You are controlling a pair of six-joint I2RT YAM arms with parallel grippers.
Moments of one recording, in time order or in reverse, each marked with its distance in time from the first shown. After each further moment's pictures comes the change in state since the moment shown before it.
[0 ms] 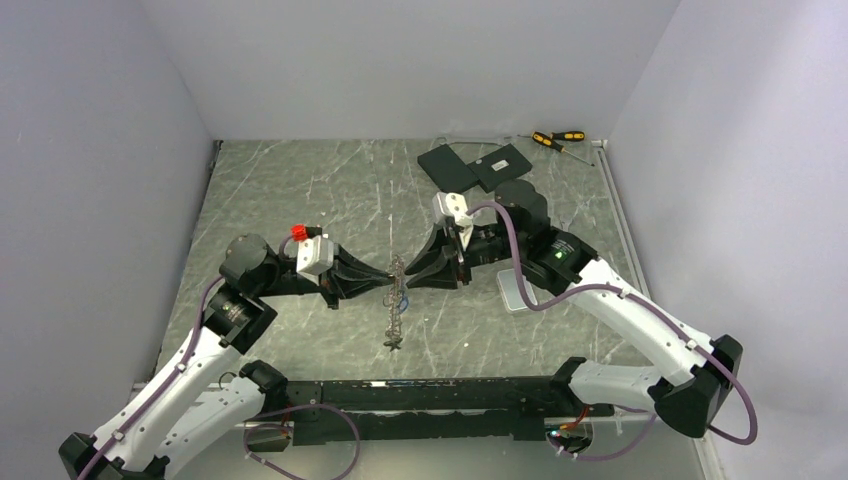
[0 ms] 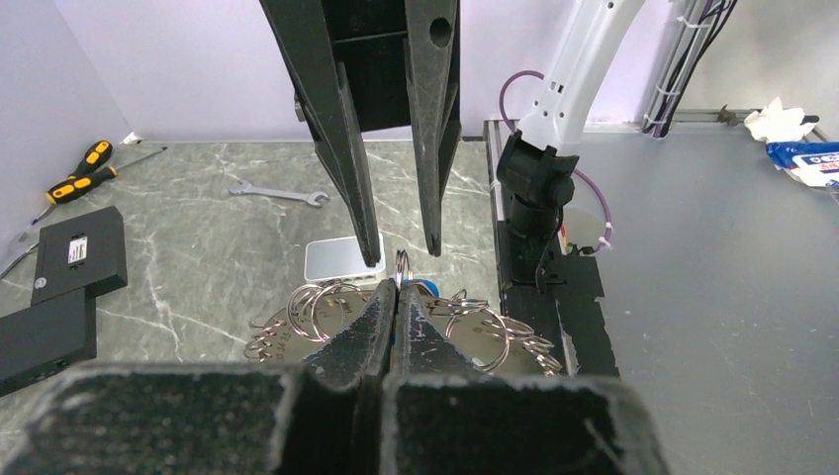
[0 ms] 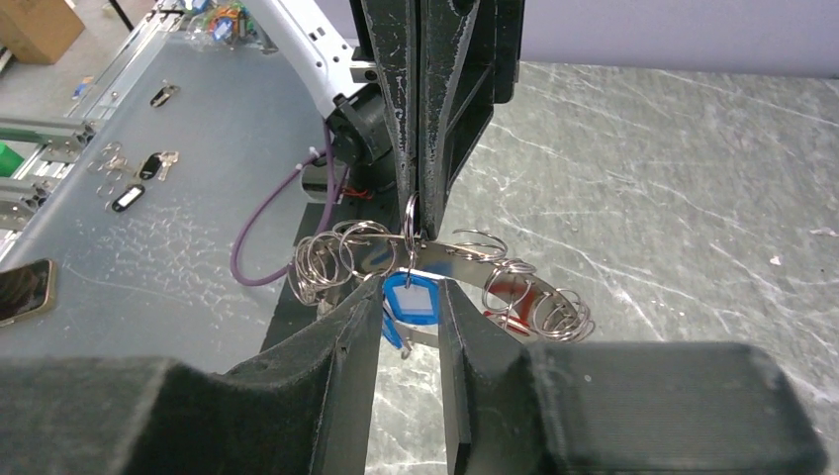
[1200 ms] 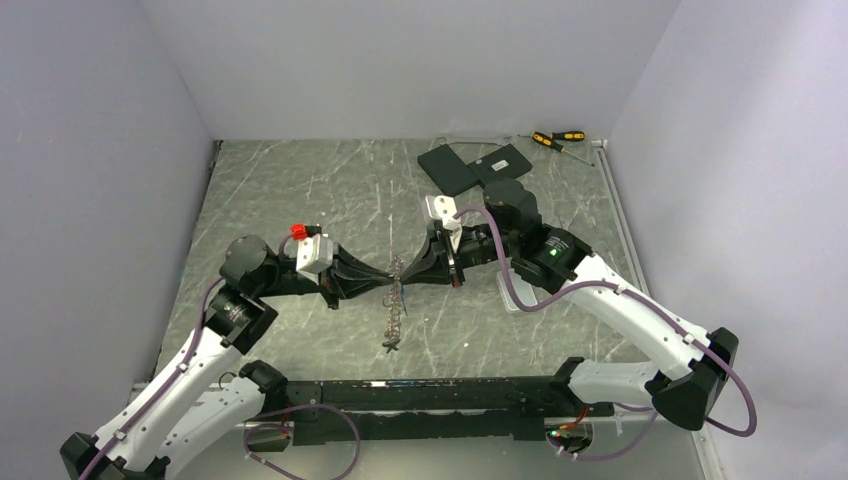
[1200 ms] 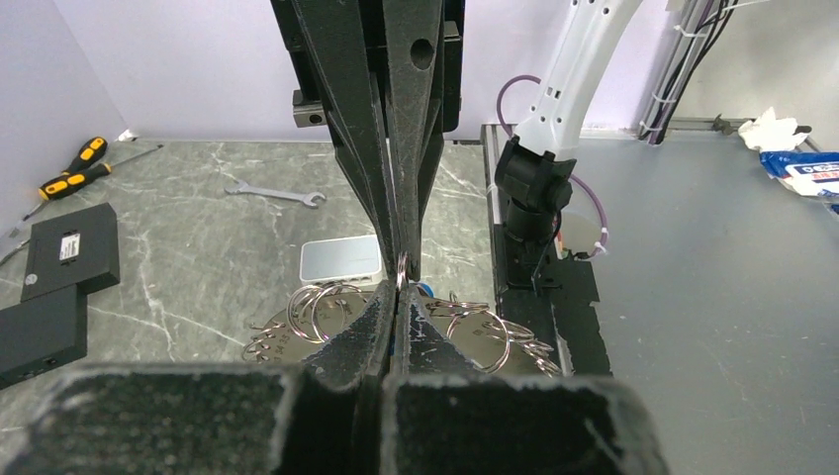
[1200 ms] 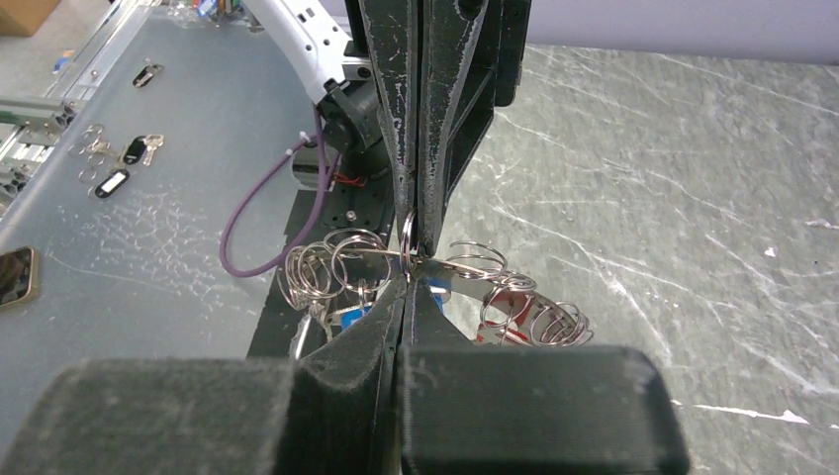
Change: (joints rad) left arm 0.006 -0.002 -0.015 0.031 0.001 -0.030; right arm 0.046 0.041 0.056 -0.079 0.062 -0.058
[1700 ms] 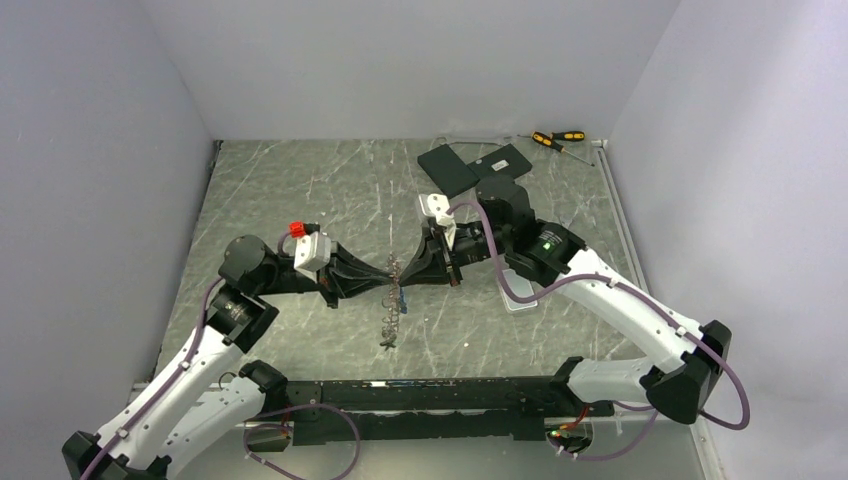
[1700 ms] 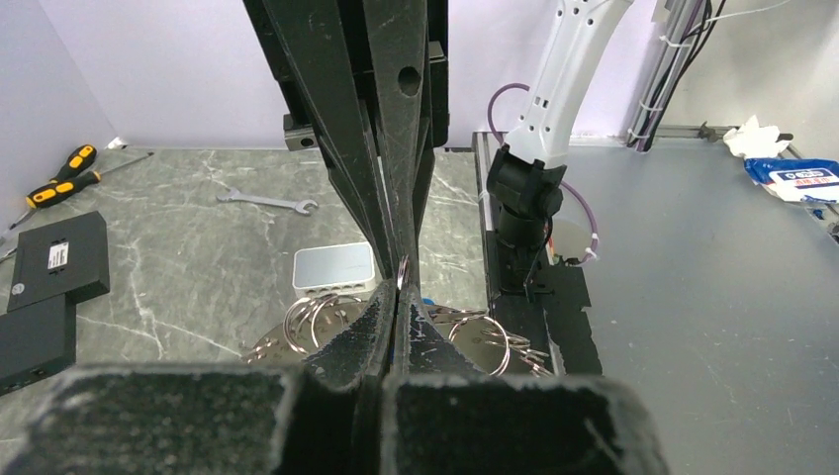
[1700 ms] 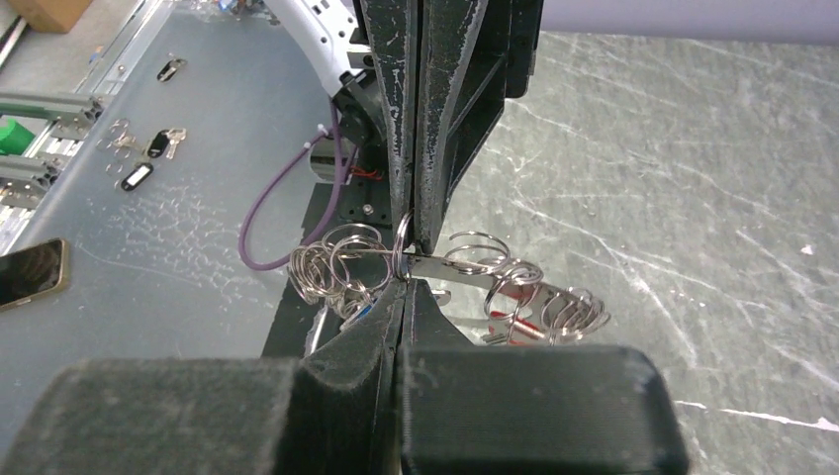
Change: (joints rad) left arm 0.006 0.006 -0.008 0.051 0.026 -0.046; right arm 0.000 0.036 0.029 -0.031 -0.037 -0.002
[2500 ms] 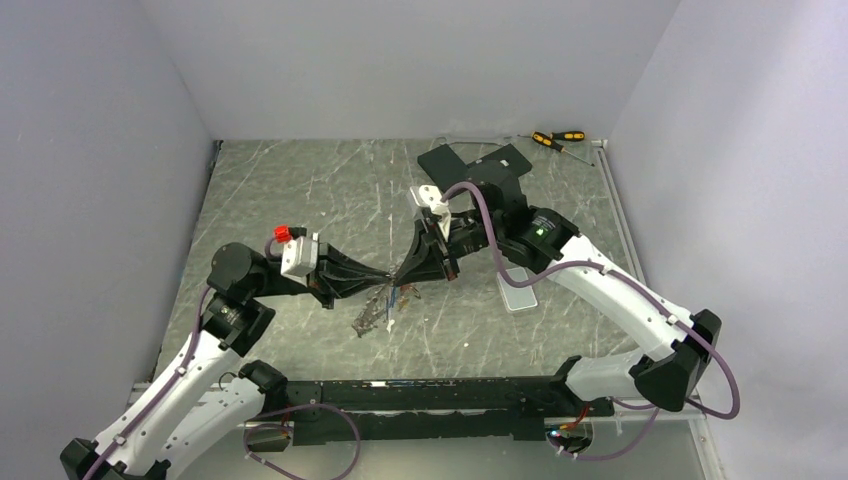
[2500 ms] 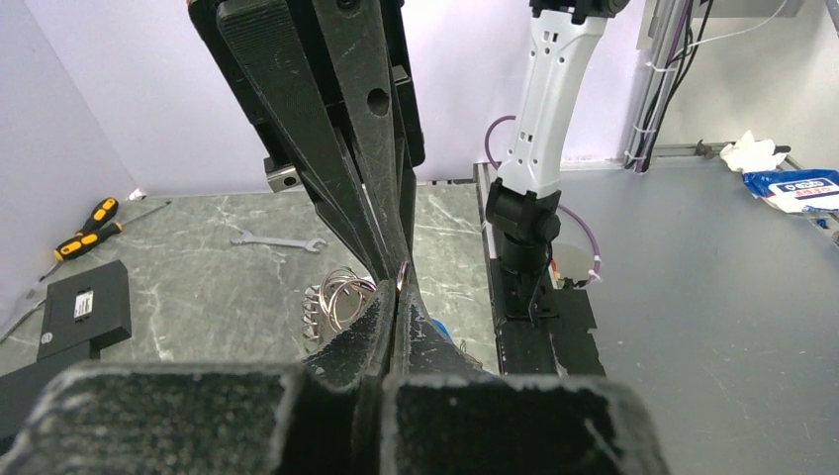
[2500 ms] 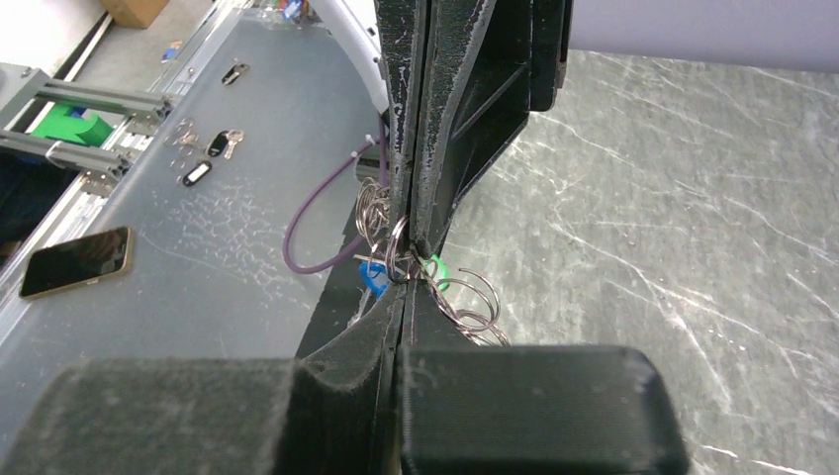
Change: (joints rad) left arm 0.005 -0.021 -0.010 0.101 0.019 -0.047; right arm -0.002 0.086 0.123 -0.084 -0.115 -0.008
